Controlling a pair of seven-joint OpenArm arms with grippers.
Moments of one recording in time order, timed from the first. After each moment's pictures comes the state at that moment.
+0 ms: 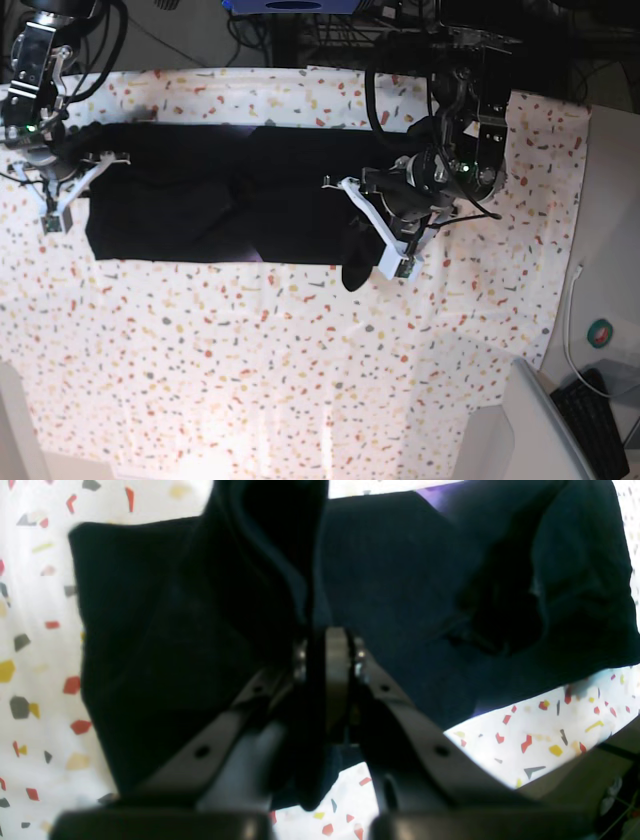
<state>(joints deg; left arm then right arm) 7.0 -4.1 4.1 97.5 -19.2 -9.8 56.5 -12.2 4.4 23.9 88.1 0.5 23.6 -41.9</state>
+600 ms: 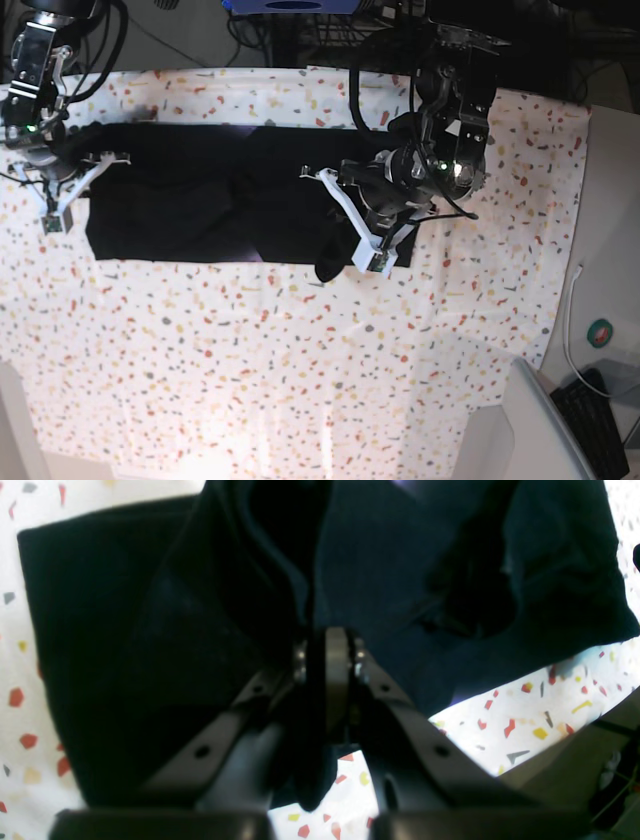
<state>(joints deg) 6.6 -3.3 8.3 96.1 -18.7 -9.4 56.5 -12.2 4.4 23.9 88.1 0.5 23.6 -41.9</state>
